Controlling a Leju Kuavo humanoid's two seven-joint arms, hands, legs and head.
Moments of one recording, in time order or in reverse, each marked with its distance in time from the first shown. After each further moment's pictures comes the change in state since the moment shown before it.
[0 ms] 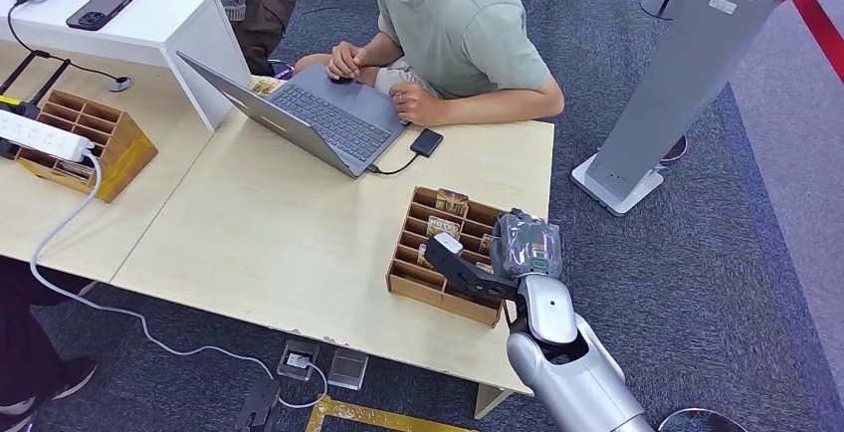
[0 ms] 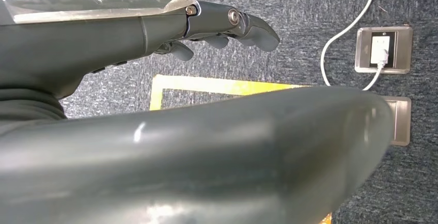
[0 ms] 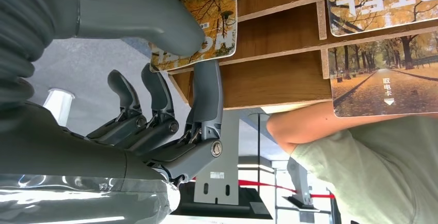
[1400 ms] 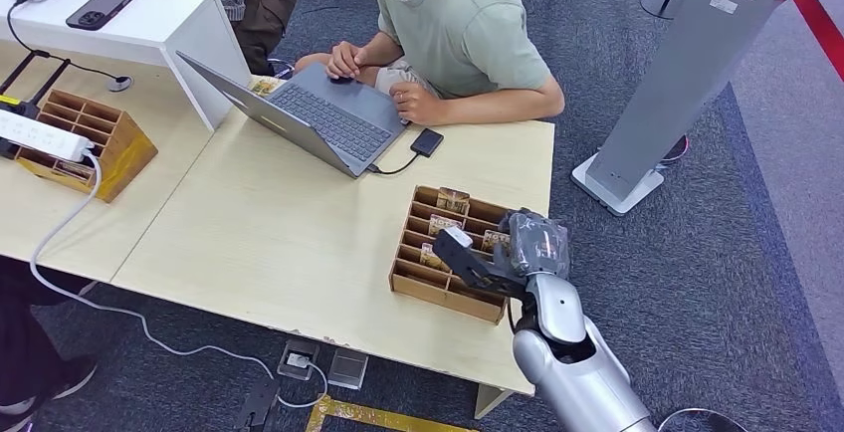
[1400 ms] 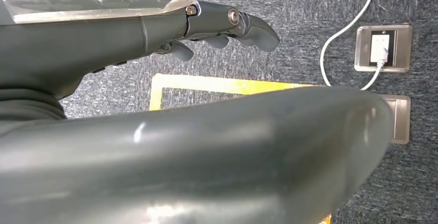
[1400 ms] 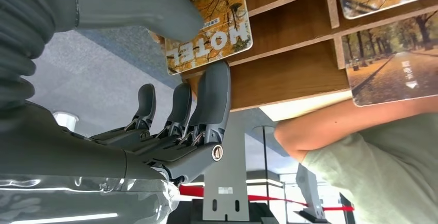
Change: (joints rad) left arm 0.000 0.003 0.000 0.000 0.001 -0.012 -0.002; right arm 0.014 -0.008 -0.038 -0.031 -0.056 0.000 0.001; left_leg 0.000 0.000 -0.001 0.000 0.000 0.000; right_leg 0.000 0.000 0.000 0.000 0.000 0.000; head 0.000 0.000
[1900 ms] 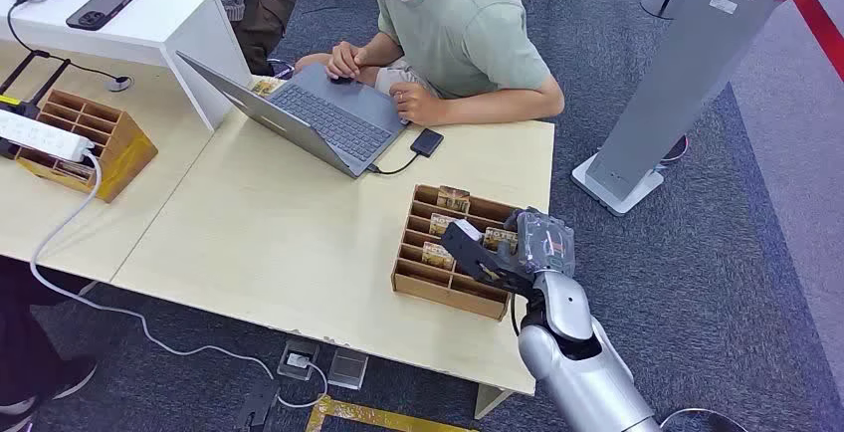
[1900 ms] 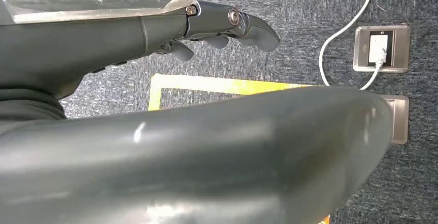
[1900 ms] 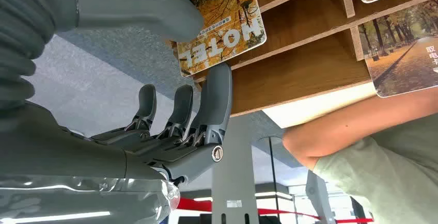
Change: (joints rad) left arm 0.000 0.001 0.000 0.000 0.000 0.000 -0.003; right arm 0.000 -0.005 -0.027 -0.006 -0.054 0.007 0.006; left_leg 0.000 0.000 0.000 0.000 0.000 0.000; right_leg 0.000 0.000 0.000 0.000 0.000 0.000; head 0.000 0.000
